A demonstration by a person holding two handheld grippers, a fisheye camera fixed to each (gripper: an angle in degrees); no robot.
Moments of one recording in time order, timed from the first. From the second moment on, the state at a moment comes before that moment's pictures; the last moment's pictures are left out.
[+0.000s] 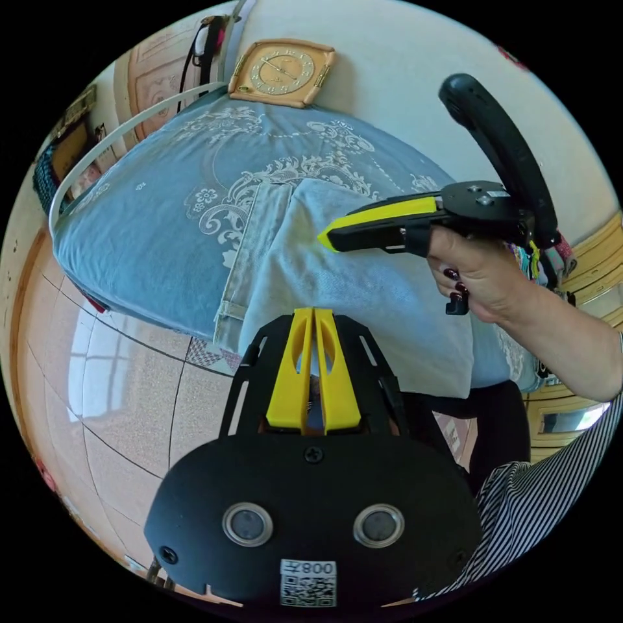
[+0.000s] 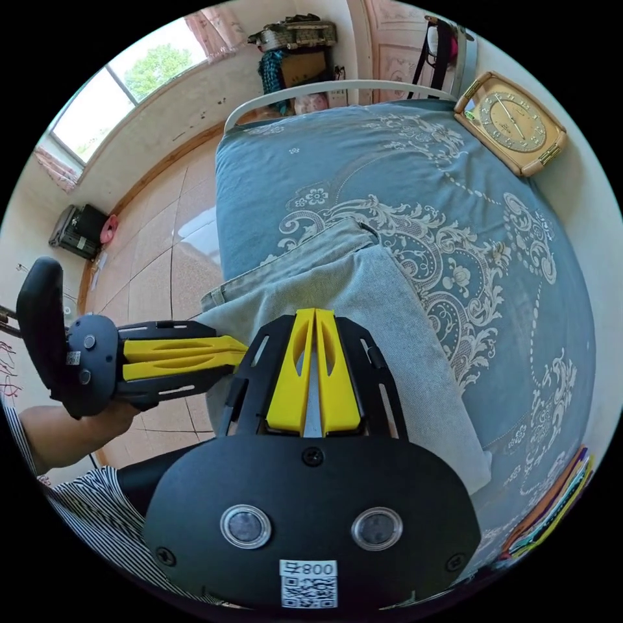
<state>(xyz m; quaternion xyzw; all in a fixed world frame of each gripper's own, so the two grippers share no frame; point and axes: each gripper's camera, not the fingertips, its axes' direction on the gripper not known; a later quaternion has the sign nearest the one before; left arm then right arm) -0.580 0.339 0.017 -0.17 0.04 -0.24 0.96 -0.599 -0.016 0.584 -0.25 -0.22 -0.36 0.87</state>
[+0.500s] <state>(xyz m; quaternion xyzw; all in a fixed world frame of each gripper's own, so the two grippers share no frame) -0.496 0.360 0.055 -0.20 0.25 -0.16 0.93 -0.246 0.132 0.534 -0.31 -0.27 -0.04 0.91</state>
